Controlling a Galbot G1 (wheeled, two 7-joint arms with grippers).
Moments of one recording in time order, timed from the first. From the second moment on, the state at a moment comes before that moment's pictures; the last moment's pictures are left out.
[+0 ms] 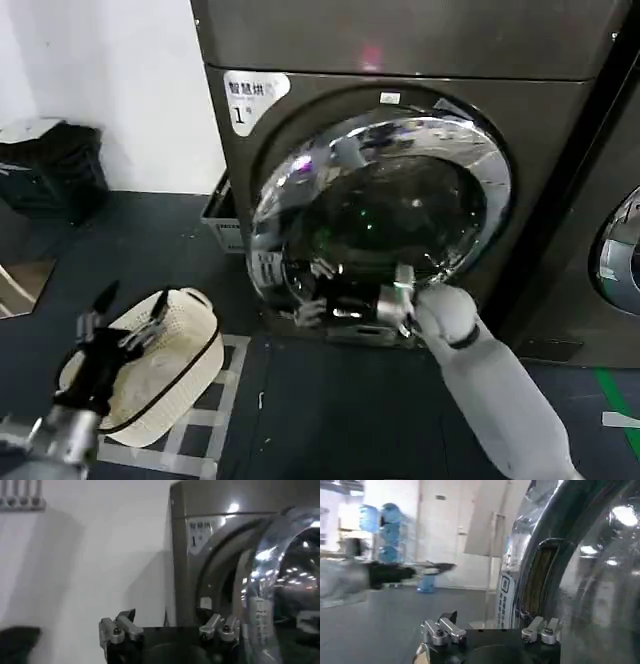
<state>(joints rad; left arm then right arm) 1.51 -1.25 -0.89 -2.19 -0.47 0.03 0.21 -0.71 1.15 0.12 1.74 0.44 -0.19 -1.04</state>
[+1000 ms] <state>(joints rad) 0.82 -0.86 -0.21 -1.62 -0.73 -0.11 0.50 -1.18 1.05 0.73 1.94 0.41 -0.09 -1.38</state>
